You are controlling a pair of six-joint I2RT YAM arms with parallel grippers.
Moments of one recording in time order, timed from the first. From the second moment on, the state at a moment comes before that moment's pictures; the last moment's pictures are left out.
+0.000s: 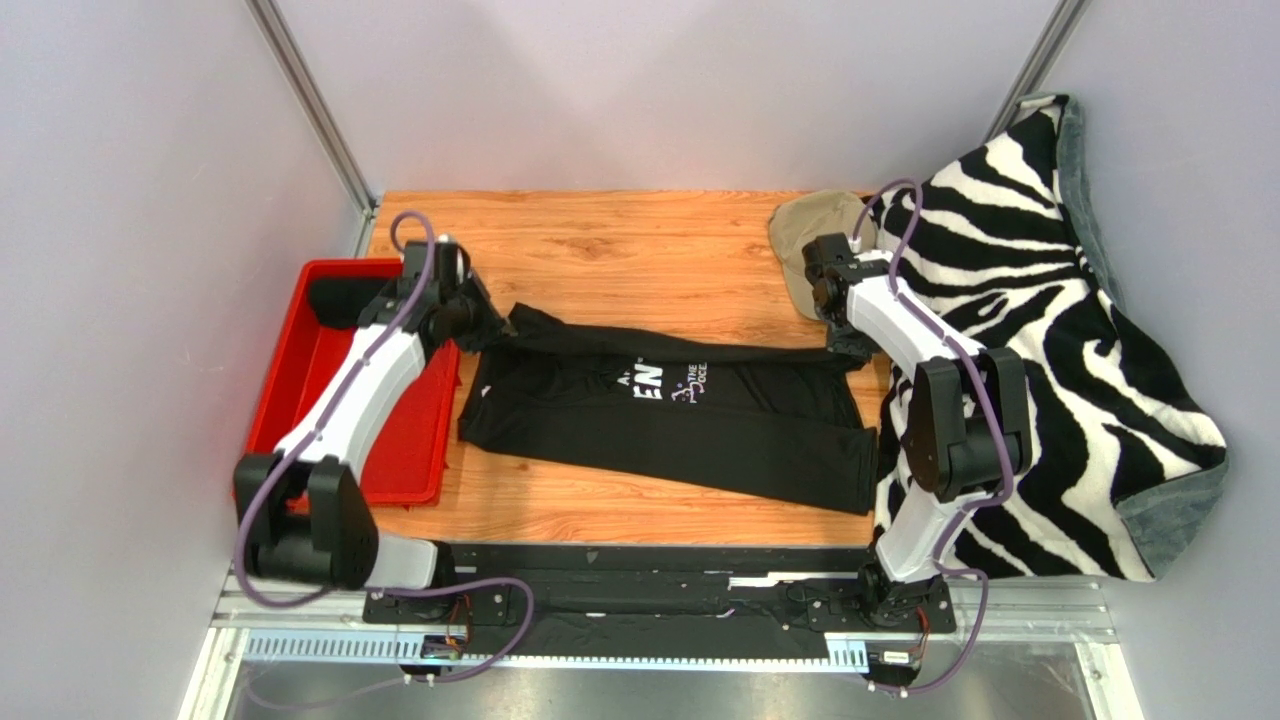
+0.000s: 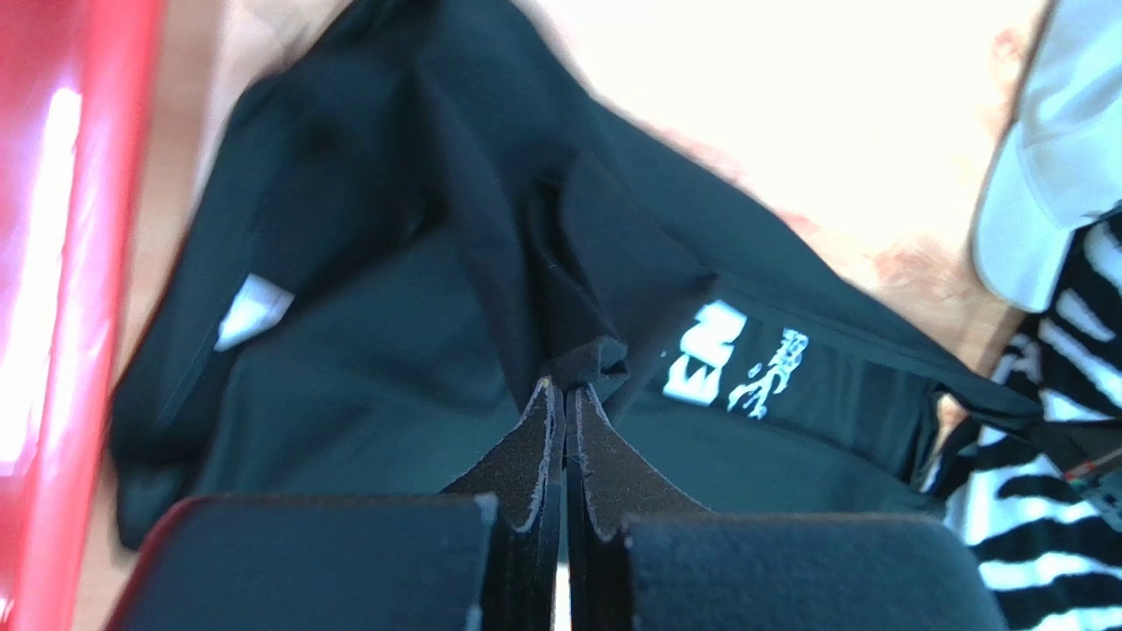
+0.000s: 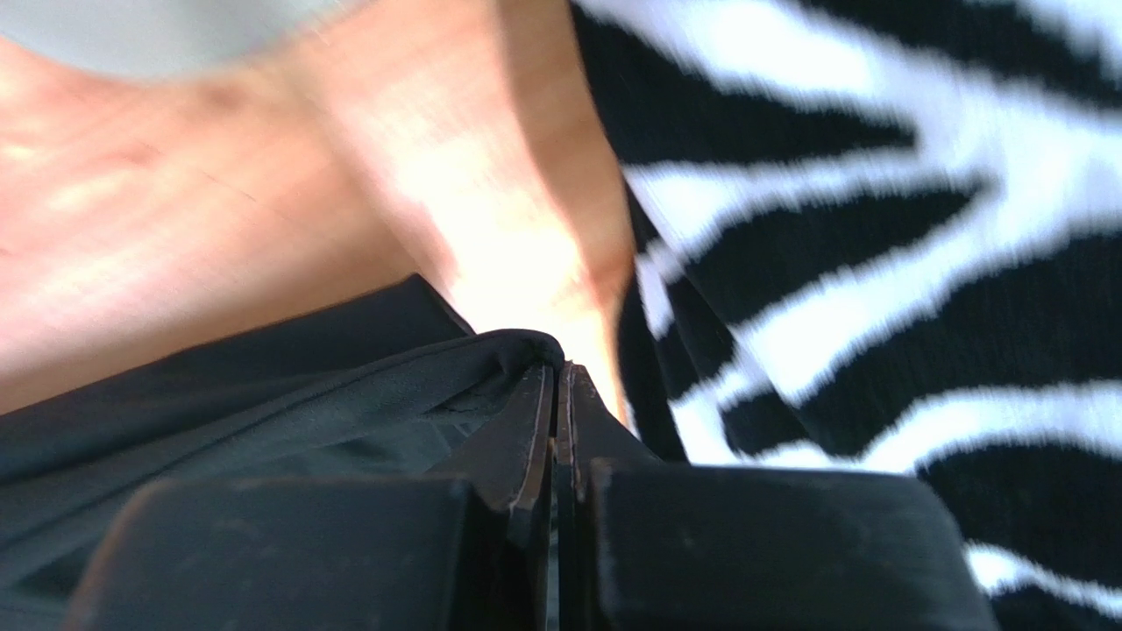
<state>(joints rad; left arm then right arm) -0.12 1.40 1.12 -0.54 0.15 -0.66 0.19 1.77 1.33 -0.83 0.60 0.46</state>
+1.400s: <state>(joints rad) -0.16 1.17 0.93 -0.63 0.03 -0.70 0.19 1.38 0.98 -0.71 0.30 0.64</state>
